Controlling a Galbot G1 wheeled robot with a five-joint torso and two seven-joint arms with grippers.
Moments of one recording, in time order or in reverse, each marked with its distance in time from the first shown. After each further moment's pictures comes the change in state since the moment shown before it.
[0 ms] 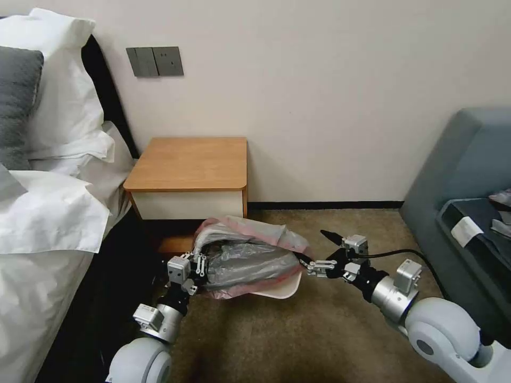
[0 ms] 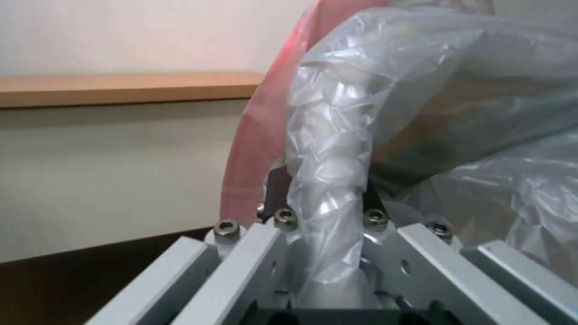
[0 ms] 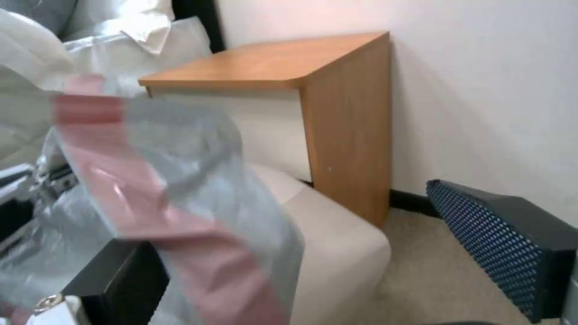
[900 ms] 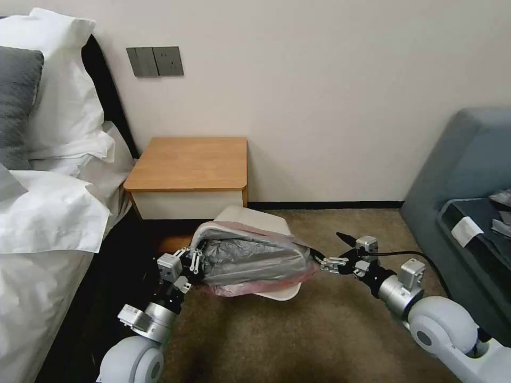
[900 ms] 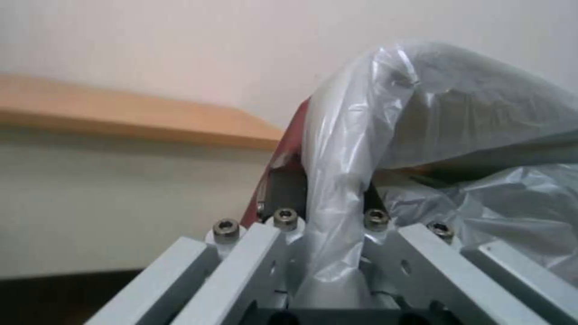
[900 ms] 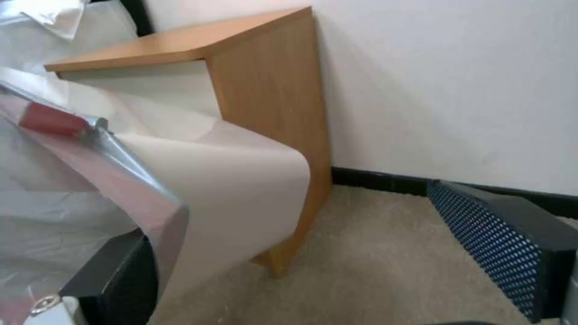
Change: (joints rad) left arm -0.015 -0.004 -0.050 -0.013 -0.245 -0.038 0.090; right arm -0.039 0.034 0.073 -0.137 0.002 0.021 -0.002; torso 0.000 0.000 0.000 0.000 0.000
